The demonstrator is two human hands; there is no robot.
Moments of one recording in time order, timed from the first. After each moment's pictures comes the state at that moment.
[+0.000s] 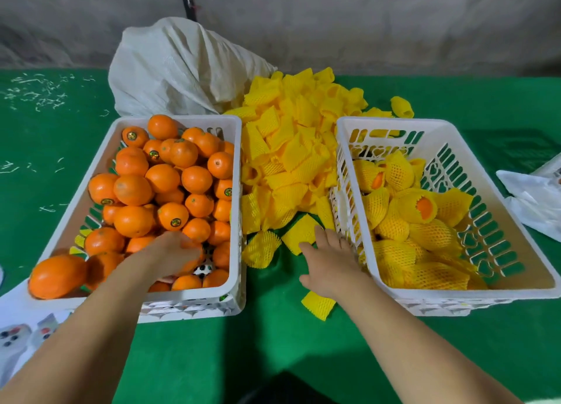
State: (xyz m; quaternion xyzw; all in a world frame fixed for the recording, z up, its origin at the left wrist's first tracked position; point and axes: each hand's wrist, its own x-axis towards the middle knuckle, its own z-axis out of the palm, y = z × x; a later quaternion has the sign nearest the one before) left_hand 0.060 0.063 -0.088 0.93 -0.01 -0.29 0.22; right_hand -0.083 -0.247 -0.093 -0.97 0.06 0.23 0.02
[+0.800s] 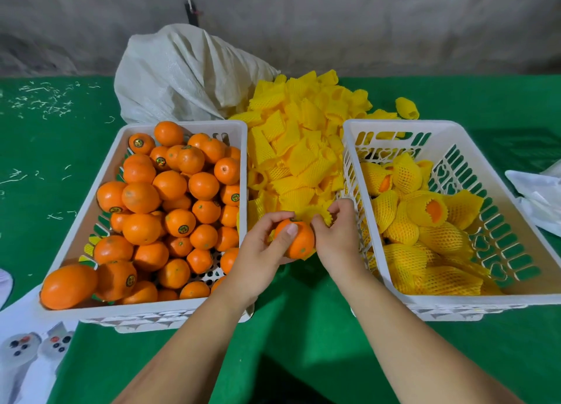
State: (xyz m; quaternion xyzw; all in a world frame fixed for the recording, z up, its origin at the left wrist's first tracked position) left_hand -0.030 -0.067 -0.046 0.66 -0.11 -0.23 0.71; right_hand -0.048 -0.229 -0.073 -0.80 0.27 -0.21 0.50
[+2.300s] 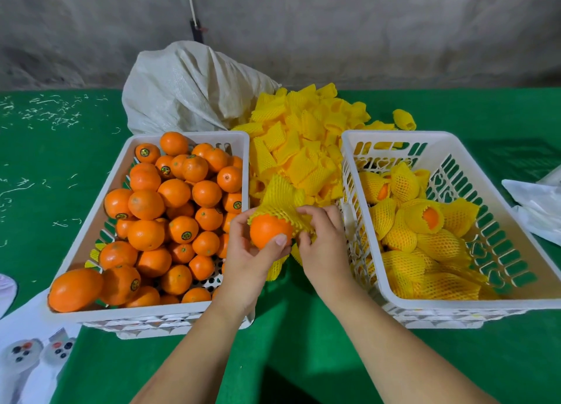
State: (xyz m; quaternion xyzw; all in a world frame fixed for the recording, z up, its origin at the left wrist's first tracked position) left_hand -0.038 -0.058 -0.047 0.57 -0.06 -0.11 0.81; right_hand -0.064 -0.201 -0.047 -0.87 0.12 -0.28 0.38
